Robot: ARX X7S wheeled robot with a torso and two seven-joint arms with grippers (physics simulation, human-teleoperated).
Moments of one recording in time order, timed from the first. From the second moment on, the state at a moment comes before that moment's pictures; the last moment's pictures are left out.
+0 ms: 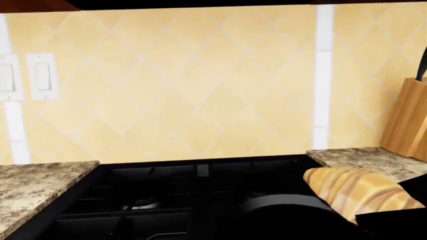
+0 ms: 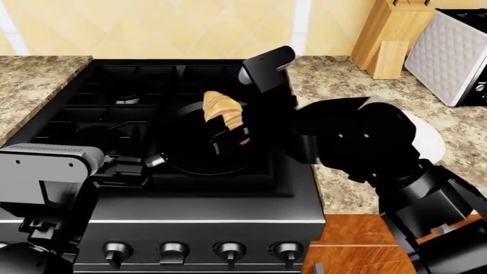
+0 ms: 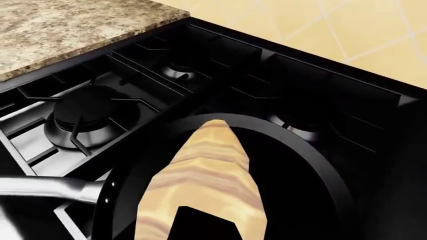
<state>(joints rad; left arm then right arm) -0.26 -0.47 -0.12 0.79 -0.64 -0.81 -0.28 1.30 0.29 -0.83 0.22 1.16 0.93 0.19</state>
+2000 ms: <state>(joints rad) -0.23 -0.48 -0.10 0.77 -0.65 -0.77 -0.31 1.37 0.04 -1.02 0.87 0.89 0.62 -0.17</state>
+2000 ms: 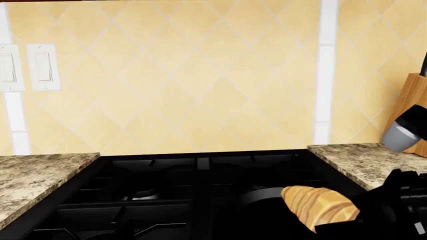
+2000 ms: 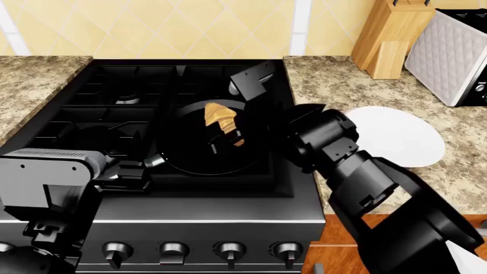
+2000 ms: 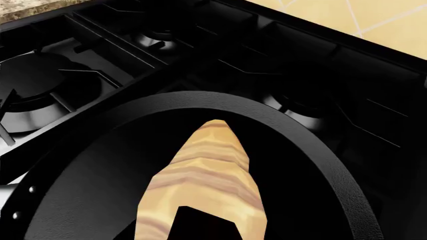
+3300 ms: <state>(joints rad) -0.22 -0.49 -0.09 0.78 -0.67 -0.77 -0.33 1.42 0.00 -1.39 1.08 1.19 0.43 -0.21</state>
